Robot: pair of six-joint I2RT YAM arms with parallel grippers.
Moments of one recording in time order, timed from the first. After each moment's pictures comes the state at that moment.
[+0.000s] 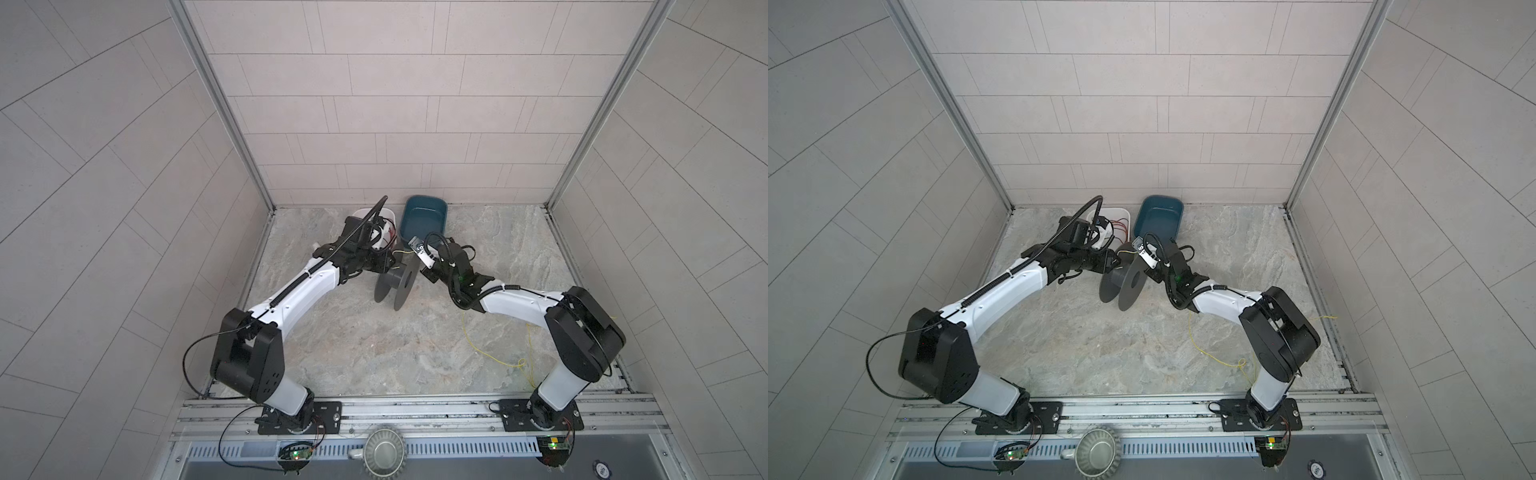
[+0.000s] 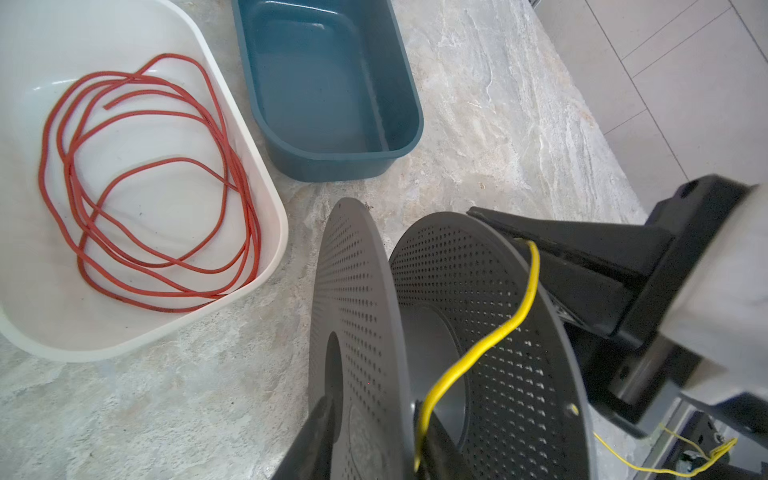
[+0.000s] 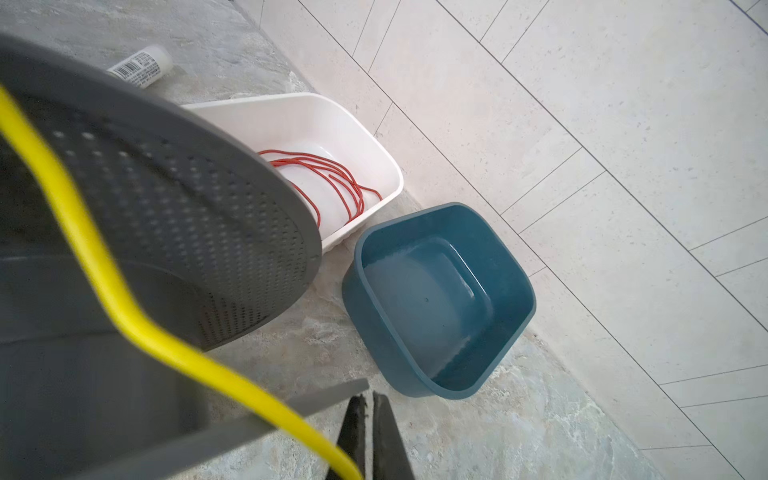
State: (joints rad) left arm -0.42 1.53 1.21 -0.47 0.29 -0.19; right arm 0.62 1.67 0.96 0.33 0.20 -0.45
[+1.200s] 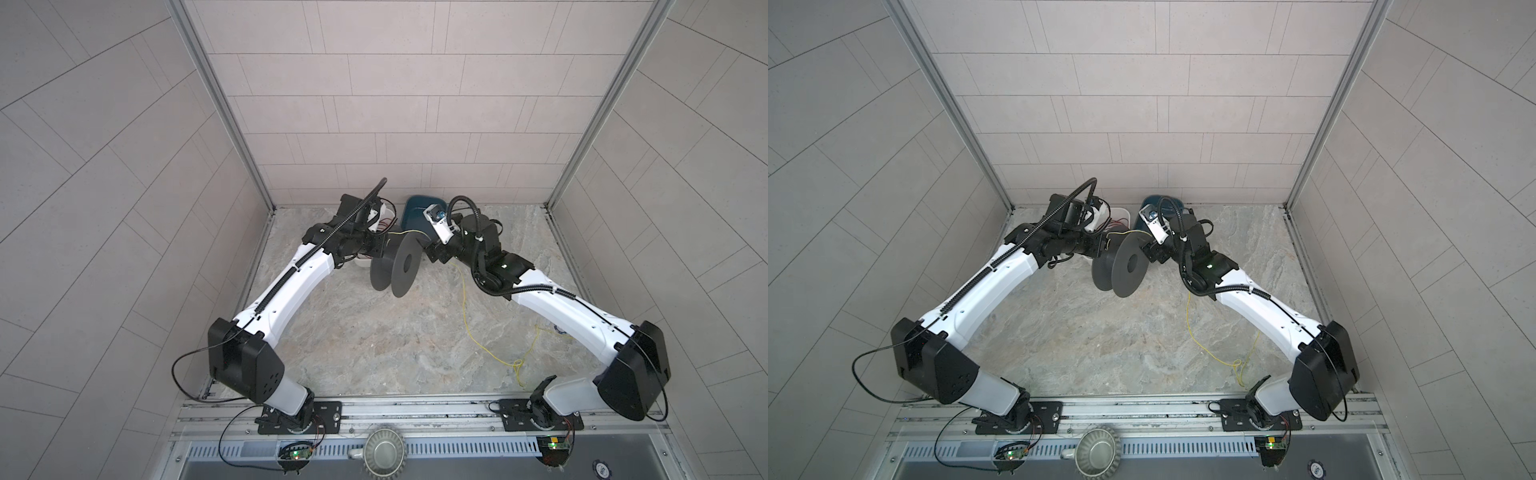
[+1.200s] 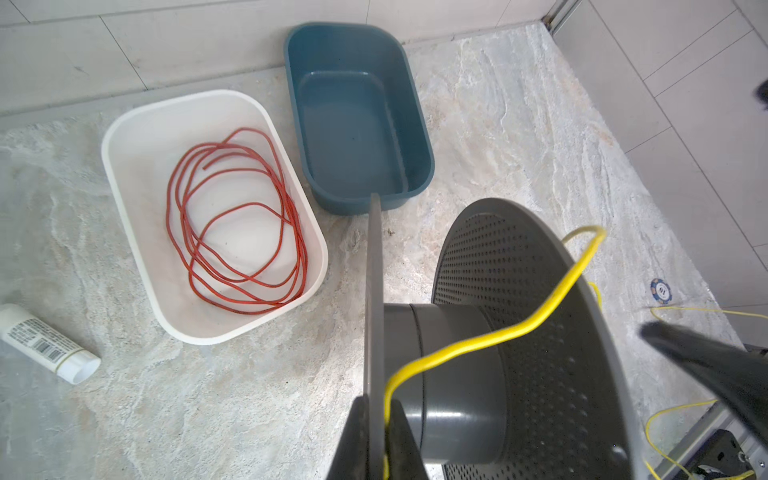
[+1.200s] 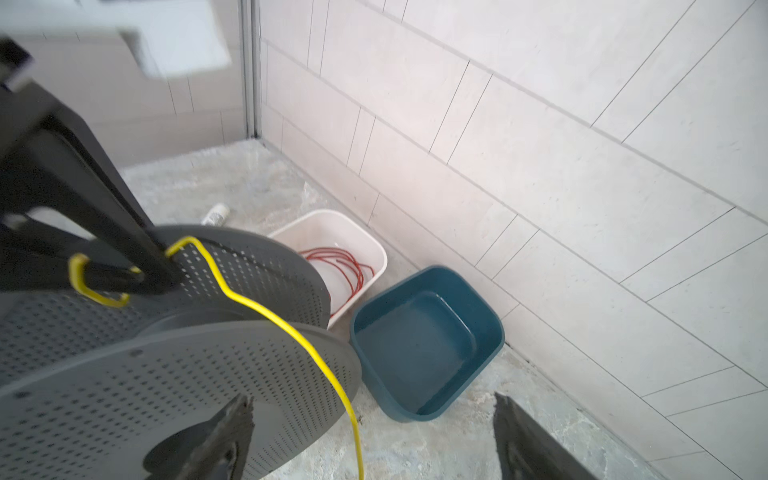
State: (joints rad) left arm -0.43 1.53 1.53 -0.79 0.17 -0.15; right arm 0.58 1.39 1.24 -0.14 0.05 -0.22
